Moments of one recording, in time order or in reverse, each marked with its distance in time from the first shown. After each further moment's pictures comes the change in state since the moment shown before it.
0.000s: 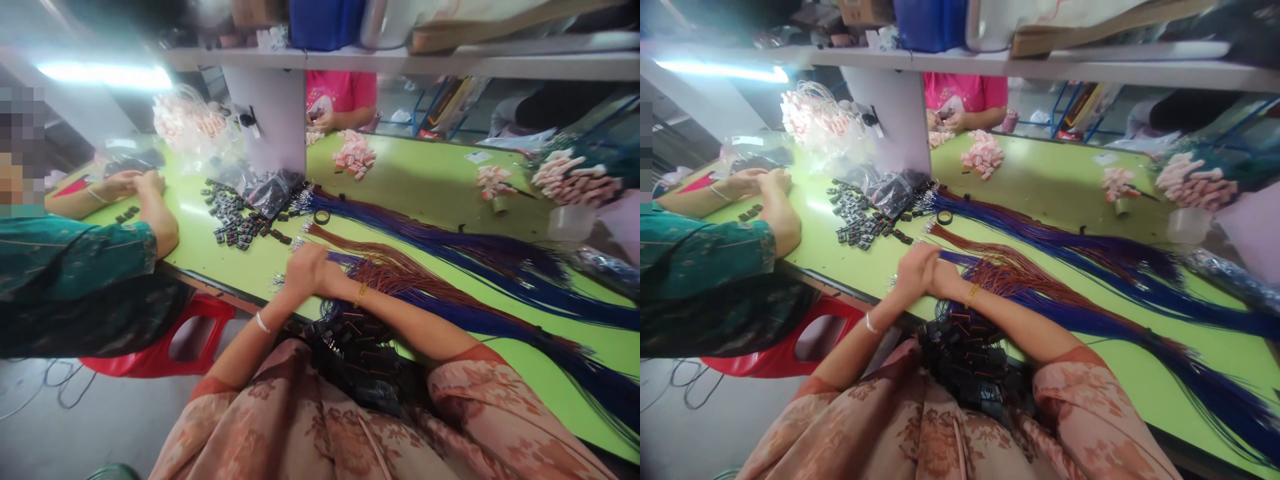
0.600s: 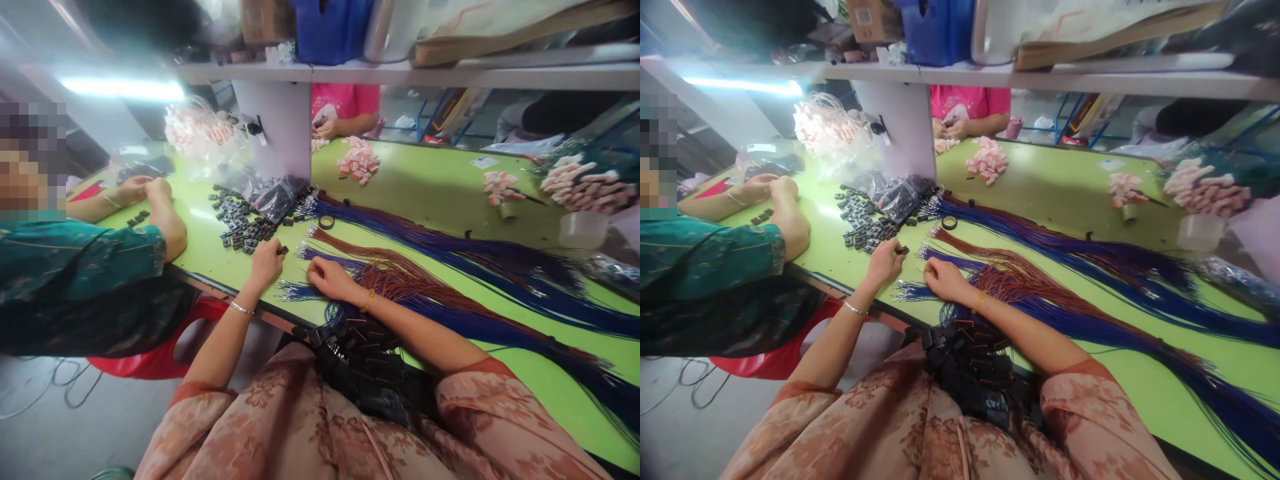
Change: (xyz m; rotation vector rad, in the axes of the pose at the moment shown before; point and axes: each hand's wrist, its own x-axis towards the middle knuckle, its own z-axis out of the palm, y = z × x) left_hand 0.026 -0.081 -0.078 0.607 0.018 -0.120; right_hand -0.001 0.003 -0.001 0.323 0.185 -0.004
